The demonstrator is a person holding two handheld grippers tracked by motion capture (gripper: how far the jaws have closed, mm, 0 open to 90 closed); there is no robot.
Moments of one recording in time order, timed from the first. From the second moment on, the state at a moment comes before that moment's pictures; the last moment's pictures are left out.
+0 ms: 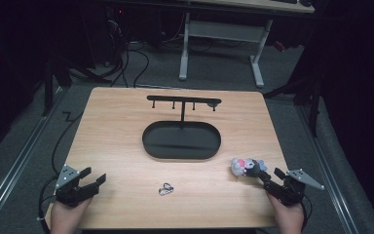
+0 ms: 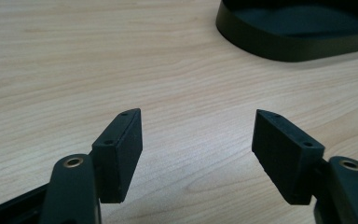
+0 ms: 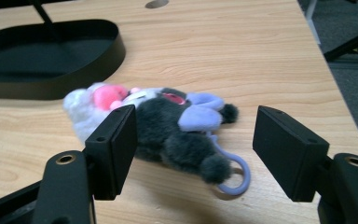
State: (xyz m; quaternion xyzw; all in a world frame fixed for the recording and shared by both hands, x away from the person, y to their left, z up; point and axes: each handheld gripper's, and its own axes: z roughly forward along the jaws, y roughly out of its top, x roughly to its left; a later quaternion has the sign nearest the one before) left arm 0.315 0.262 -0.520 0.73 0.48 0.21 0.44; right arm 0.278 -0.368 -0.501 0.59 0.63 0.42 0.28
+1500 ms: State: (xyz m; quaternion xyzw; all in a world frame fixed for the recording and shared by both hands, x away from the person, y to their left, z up) left arm 0.324 0.233 -0.519 0.75 0.45 0.18 0.45; right arm 0.259 -0.361 -0.496 0.56 0.67 0.39 0.28
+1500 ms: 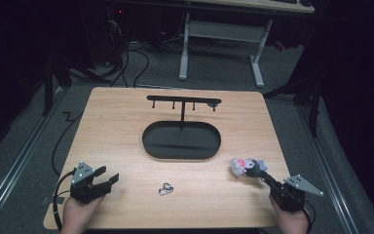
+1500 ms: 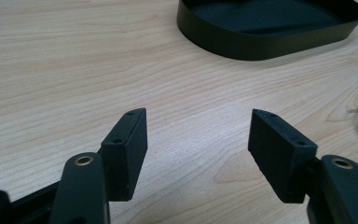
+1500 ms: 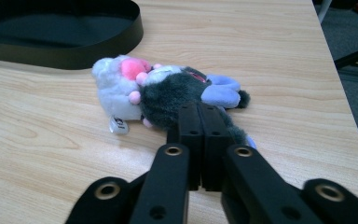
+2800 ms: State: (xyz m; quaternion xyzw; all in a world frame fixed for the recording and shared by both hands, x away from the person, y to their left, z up) left arm 0.271 0.269 -0.518 0.73 0.48 0.22 0.45; right arm 0.346 -0.338 -0.519 0.54 0.72 0.33 0.28
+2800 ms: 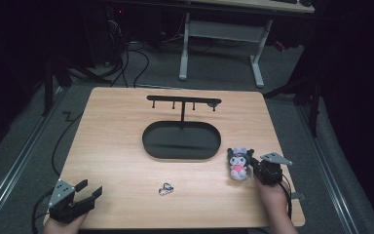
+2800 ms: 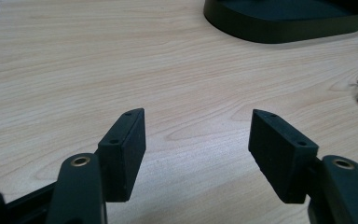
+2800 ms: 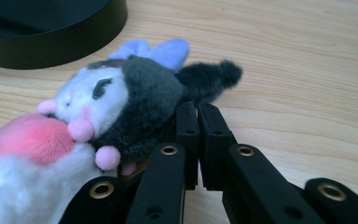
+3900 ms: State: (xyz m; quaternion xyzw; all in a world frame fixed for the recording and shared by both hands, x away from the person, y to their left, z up) left arm 0.290 0.244 -0.513 0.74 0.45 0.23 0.45; right arm 0.315 -0.338 -0.514 0.52 0.73 0.35 0.28
